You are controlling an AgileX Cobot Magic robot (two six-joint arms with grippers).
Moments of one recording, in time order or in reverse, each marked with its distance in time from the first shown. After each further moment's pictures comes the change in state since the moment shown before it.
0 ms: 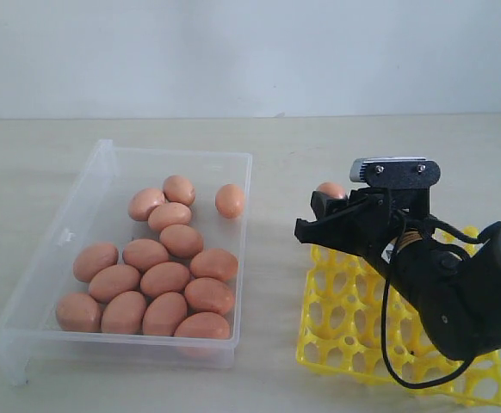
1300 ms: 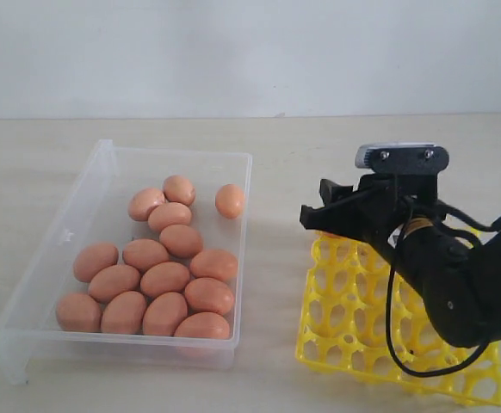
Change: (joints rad) left arm 0.000 0.000 0.000 0.000 0.000 0.000; right arm -0.002 -0.080 -0.004 0.057 0.041 -0.072
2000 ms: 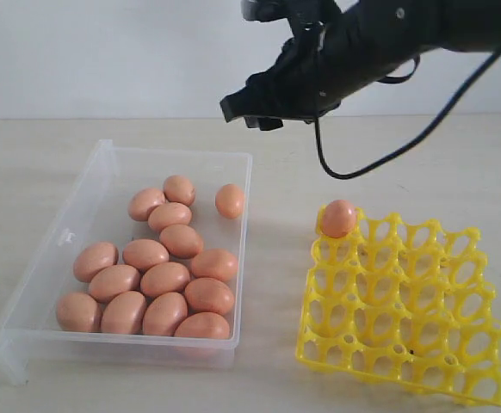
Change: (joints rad) left arm 0.000 0.000 0.000 0.000 0.000 0.000; right arm 0.030 -0.139 -0.807 -0.239 1.468 -0.096
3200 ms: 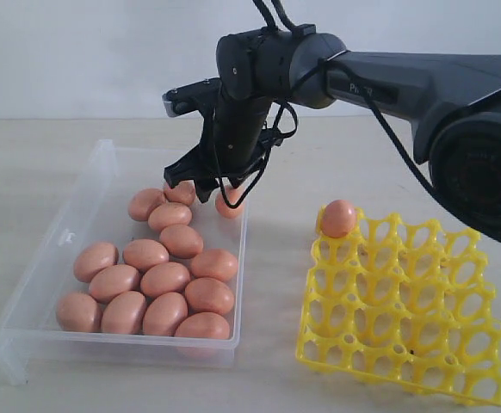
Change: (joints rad) left arm 0.000 0.000 0.000 0.000 0.000 0.000; right arm 0.054 0.610 -0.685 0.024 0.491 -0.018
